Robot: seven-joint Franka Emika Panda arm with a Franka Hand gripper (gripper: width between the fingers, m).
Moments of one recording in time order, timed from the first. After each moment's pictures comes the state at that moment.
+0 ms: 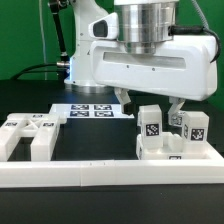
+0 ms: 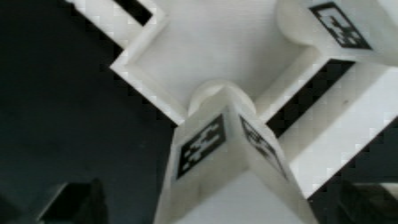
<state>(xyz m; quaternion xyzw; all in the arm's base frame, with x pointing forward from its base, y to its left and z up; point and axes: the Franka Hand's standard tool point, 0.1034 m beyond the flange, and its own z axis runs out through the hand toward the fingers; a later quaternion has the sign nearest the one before) 0.615 0.049 0.082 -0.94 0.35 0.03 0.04</state>
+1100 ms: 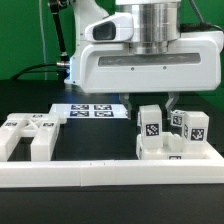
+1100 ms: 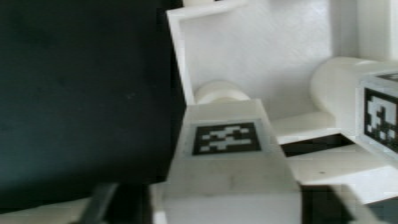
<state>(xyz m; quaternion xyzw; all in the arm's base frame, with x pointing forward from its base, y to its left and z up) 0.617 0.050 0.082 -1.00 0.09 0.01 0.04</state>
